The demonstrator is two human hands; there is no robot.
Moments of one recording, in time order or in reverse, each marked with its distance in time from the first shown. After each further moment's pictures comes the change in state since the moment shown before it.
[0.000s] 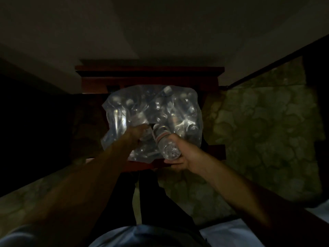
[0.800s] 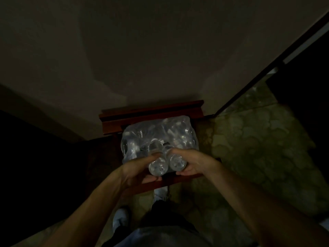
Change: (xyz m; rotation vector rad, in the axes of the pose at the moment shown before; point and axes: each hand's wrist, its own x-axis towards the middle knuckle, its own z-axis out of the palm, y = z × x) left_hand -0.203 0.017 -0.020 0.204 -0.308 -0.020; right_hand -0.098 0.002 0.021 0.010 0.114 -0.147
